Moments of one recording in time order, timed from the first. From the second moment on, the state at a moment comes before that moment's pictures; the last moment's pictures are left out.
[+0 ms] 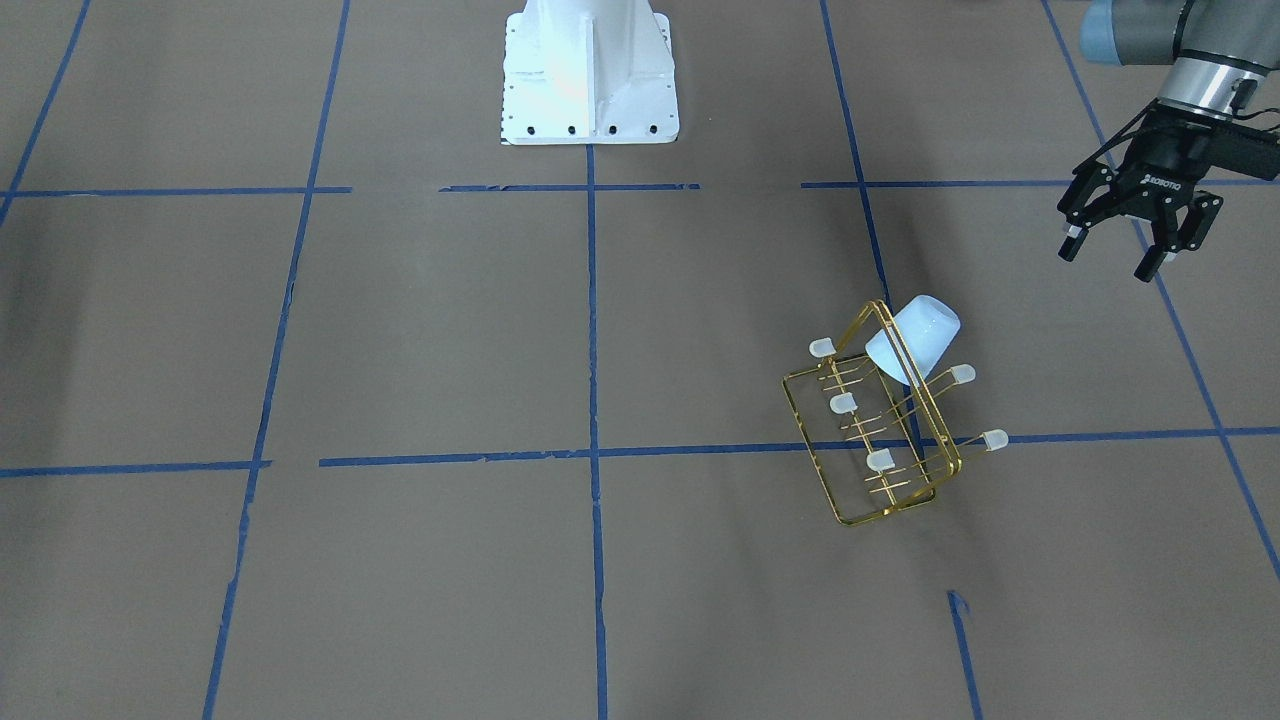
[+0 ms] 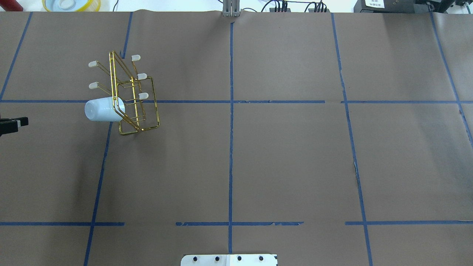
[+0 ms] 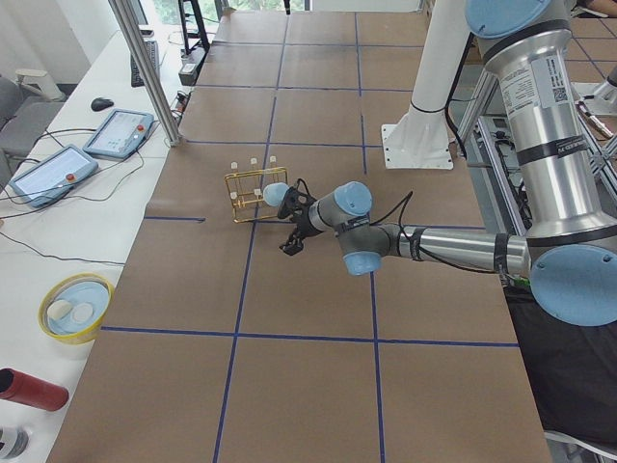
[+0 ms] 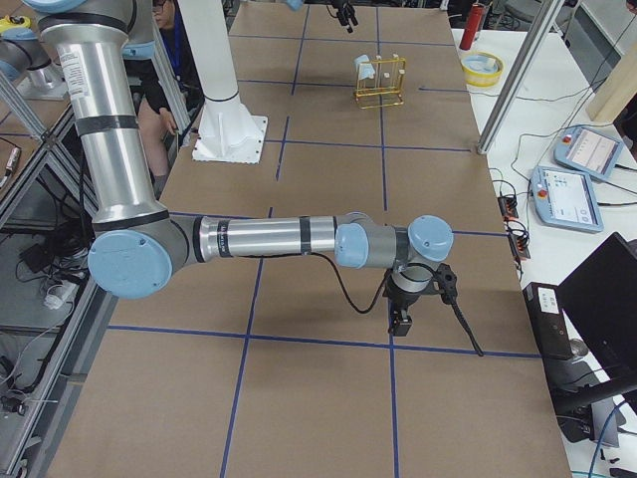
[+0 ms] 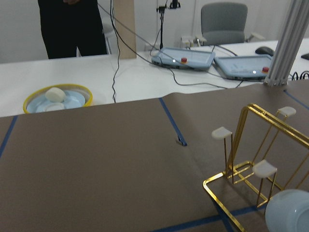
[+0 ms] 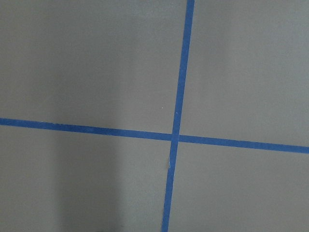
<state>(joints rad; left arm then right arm) -0.98 -1.27 -1.84 -2.69 -1.93 -0.86 1.49 -1.38 1.46 -1.67 2.30 -0.04</state>
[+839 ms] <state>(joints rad) -1.34 -1.41 -1.79 -2.05 -2.28 -0.36 1.49 -1.38 1.46 -1.67 2.30 -0.04</state>
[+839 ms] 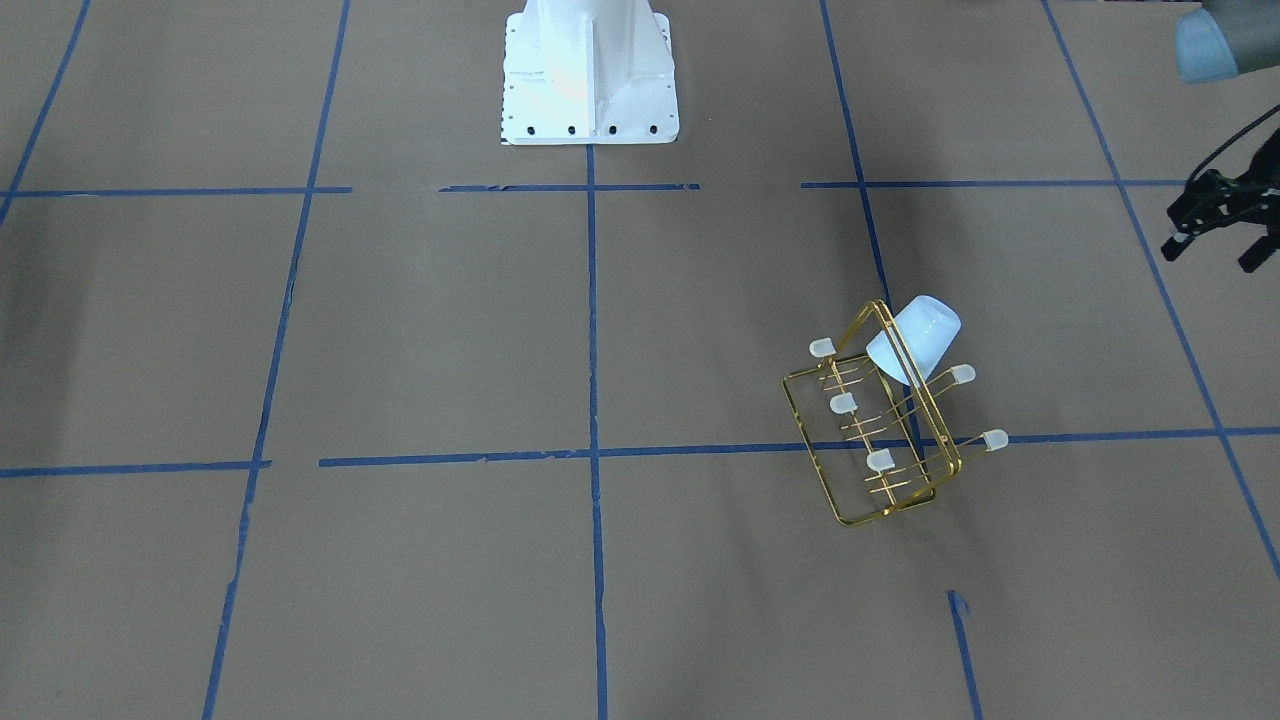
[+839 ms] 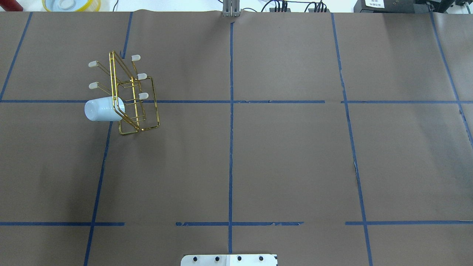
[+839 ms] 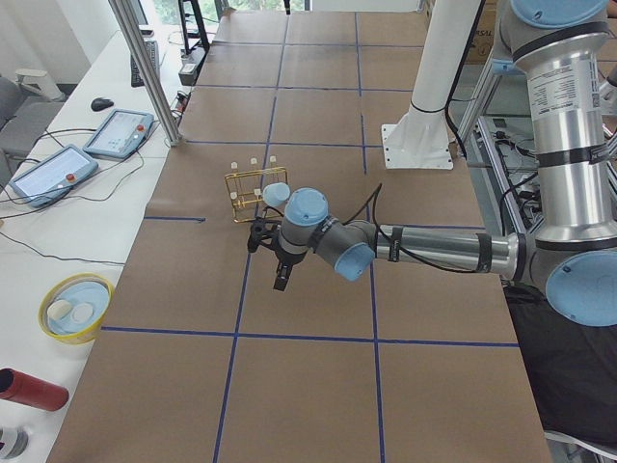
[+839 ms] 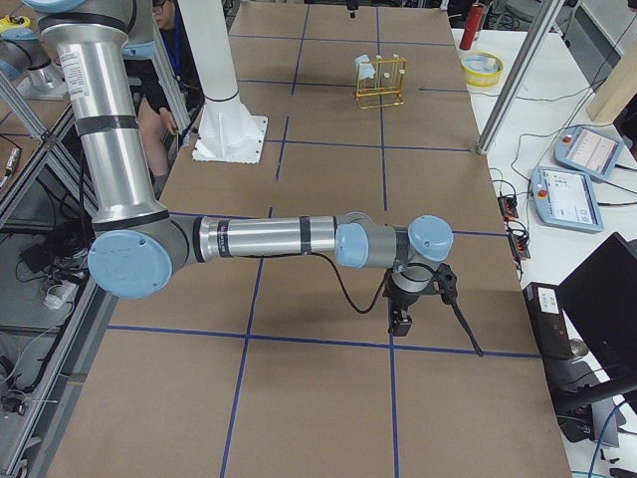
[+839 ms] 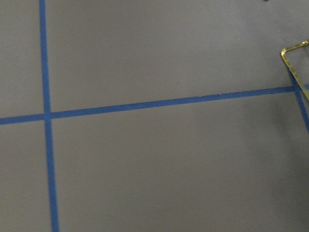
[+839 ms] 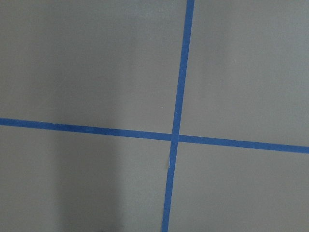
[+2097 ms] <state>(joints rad) -1.52 -1.54 -1.69 -1.59 -2.29 0.05 1.49 -1.38 1.46 -1.67 2.30 -0.04</state>
